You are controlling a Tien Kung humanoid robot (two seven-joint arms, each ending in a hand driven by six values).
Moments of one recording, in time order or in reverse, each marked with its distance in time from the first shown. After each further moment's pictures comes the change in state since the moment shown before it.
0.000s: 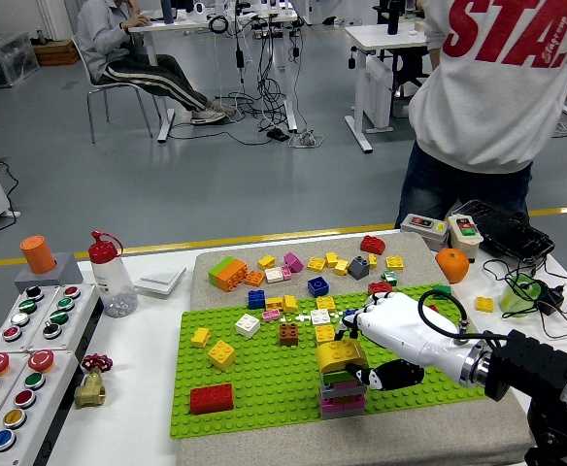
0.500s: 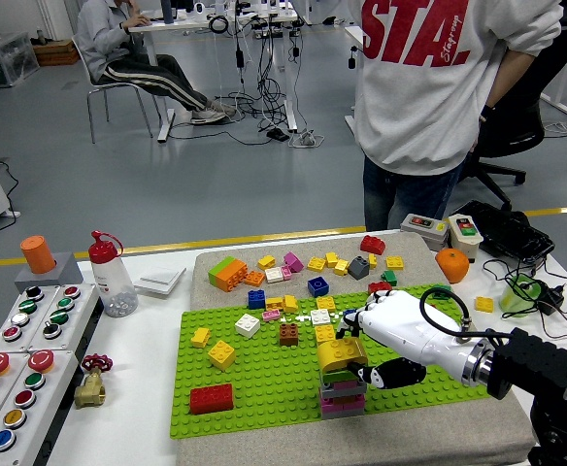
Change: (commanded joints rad) left arm -0.002 0.001 -0.002 0.000 0.003 0.002 -0.001; right arm -0.002 -0.010 0.006 0.017 0.000 0.007 -0.003
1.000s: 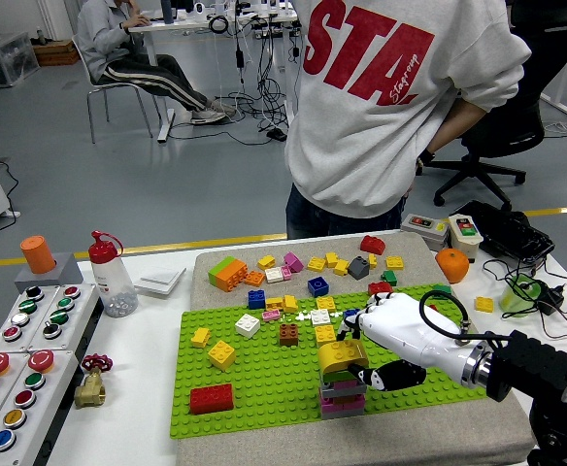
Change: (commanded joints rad) left arm -0.001 0.001 0.001 0.000 -0.001 -0.001 0.000; right arm -0.004 0.006 -0.004 -0.007 -0.008 0.006 -0.010
